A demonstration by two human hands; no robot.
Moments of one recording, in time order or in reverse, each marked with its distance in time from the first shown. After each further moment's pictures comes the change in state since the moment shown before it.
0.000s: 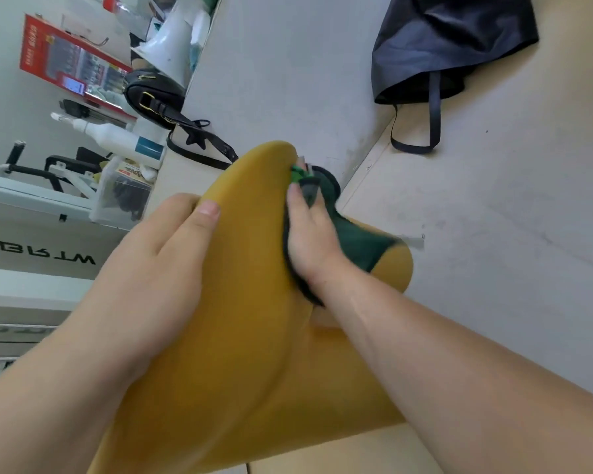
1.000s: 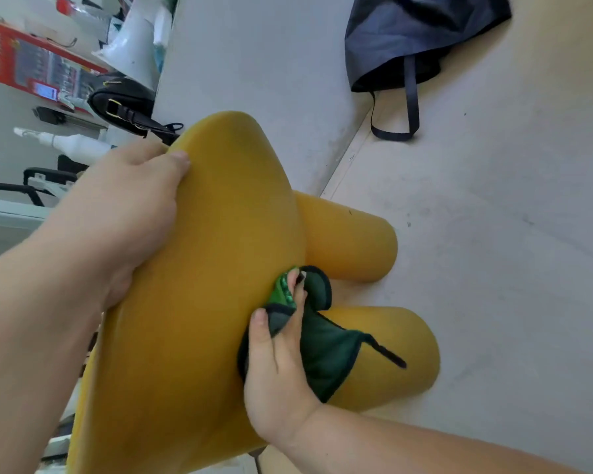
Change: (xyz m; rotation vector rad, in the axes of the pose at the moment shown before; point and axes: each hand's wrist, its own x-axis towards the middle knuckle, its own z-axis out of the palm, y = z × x) left_hand 0.063 0.038 0.010 -0.041 0.010 -0.160; right_hand -0.131 0.025 0.017 0.077 0.027 0.178
